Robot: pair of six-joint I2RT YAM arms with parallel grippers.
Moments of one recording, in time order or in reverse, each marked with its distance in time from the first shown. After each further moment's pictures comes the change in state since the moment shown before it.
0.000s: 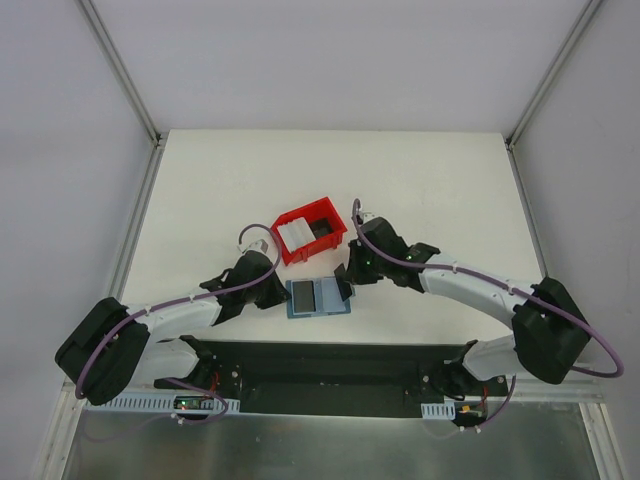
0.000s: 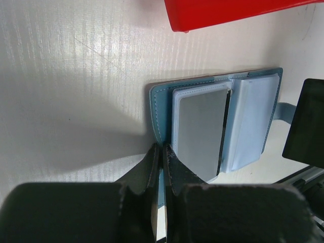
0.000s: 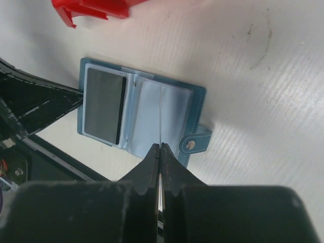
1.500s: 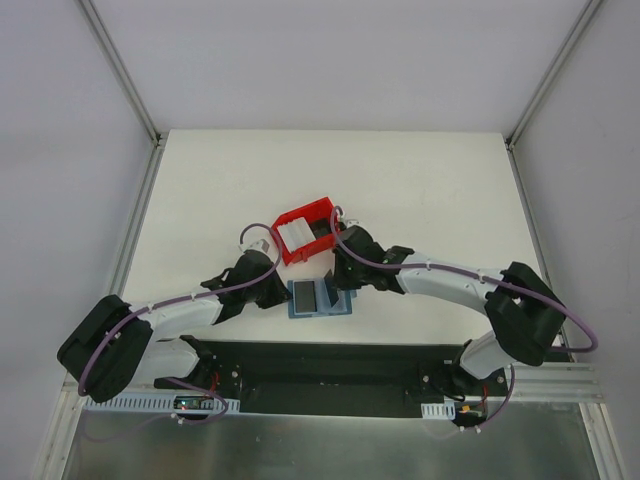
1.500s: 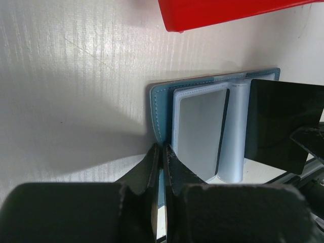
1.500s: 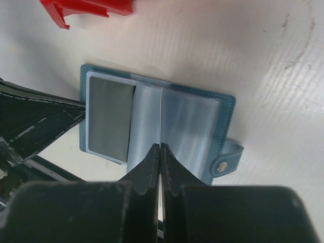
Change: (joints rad) left arm 0.006 0.018 0.002 0.016 0.026 -0.002; right arm 0.118 0.135 0.044 0.032 0.137 0.115
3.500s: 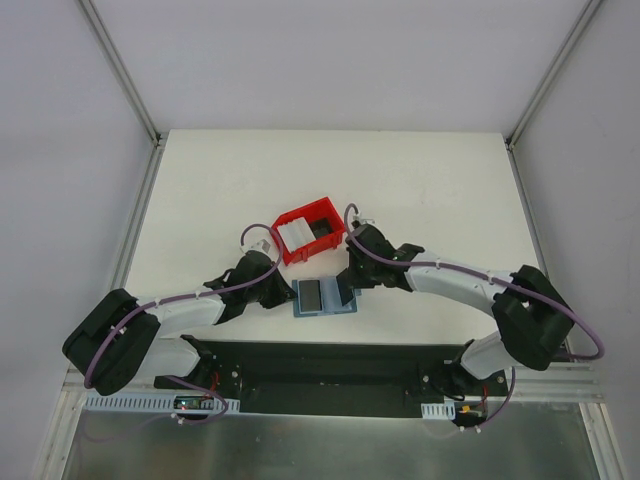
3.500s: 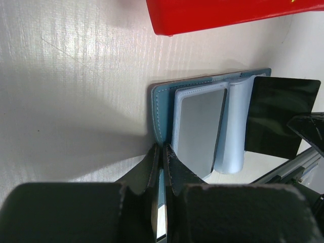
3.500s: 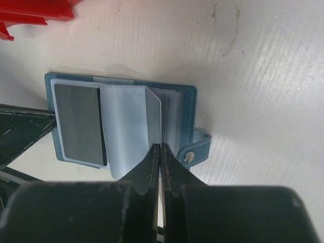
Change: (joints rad) left arm 0.000 0.048 -0.018 0.090 0.019 -0.057; right arm -0.067 -0.044 -0.034 -0.083 0.033 0.004
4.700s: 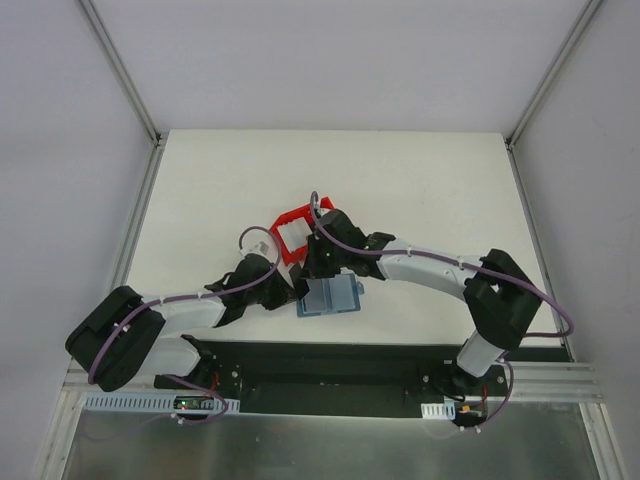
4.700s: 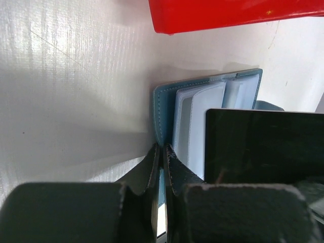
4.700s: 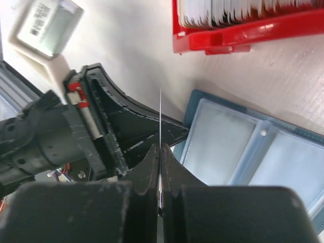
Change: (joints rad) left arm 0.000 0.026 -0.036 0.085 0.001 -0.070; right arm 0.082 0.195 0.229 0.143 -0.245 0.016
